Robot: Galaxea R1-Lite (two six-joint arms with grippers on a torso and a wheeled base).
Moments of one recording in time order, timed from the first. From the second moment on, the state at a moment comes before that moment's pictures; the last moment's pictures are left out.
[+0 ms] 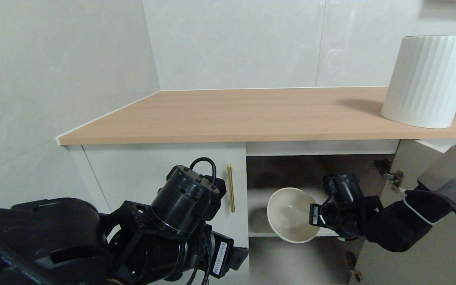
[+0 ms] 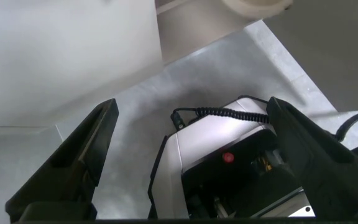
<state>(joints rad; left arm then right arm) -0.83 1.71 -0.89 0.04 0.18 -0.35 0.45 2.12 -0.82 -0.55 -0.18 0.50</state>
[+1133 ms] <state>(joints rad) -0.83 1.71 -0.90 0.04 0.18 -0.35 0.29 2.34 -1.07 -0.55 -0.25 0.56</state>
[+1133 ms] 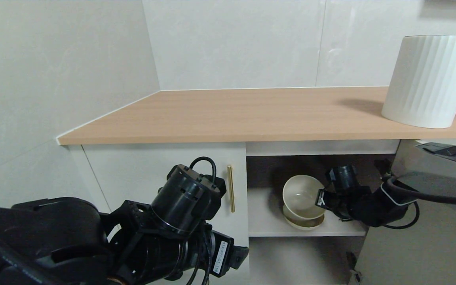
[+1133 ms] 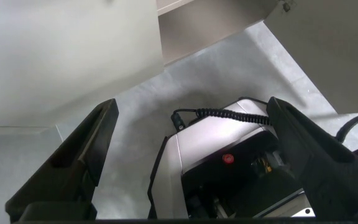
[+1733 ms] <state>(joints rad) -0.83 1.71 -0.90 0.04 0.18 -0.35 0.29 2.37 -1.08 -0.53 -0.25 0.55</state>
